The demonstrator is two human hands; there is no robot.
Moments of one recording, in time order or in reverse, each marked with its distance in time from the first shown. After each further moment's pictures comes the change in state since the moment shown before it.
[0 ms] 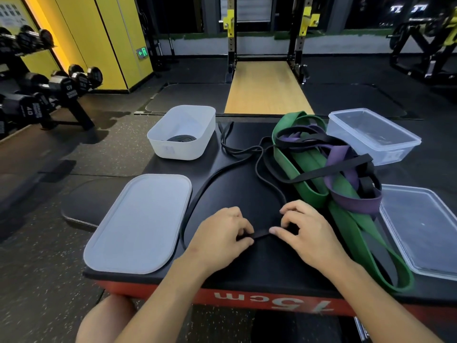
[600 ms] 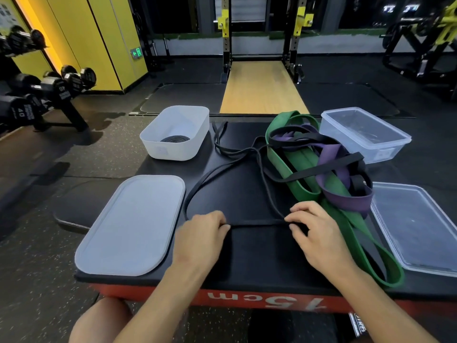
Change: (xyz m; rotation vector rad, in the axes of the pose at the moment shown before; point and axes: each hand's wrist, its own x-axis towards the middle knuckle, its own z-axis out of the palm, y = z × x) left_hand -0.011 0.005 -0.002 0.195 0.190 -0.353; right_hand -0.018 0.011 -0.013 0.016 0.097 0.102
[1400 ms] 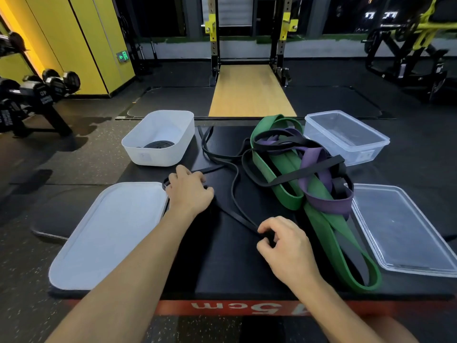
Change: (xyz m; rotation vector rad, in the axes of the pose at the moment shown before) left_hand 0.124 0.000 0.019 -0.100 -0.020 -0.179; right_hand -0.011 -0.034 0.016 0.019 -0.007 0.105
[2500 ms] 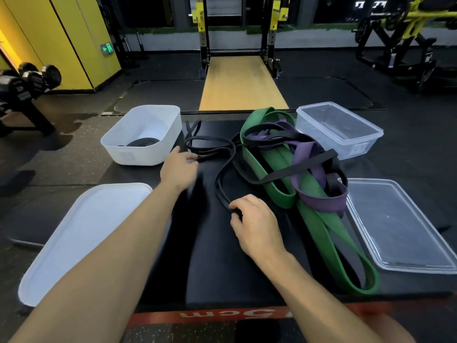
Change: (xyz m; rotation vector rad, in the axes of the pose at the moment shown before) left_hand 0.081 0.000 0.017 -0.373 -0.039 0.006; right_hand 0.055 -0.016 0.032 -0.073 -0.036 -0.018
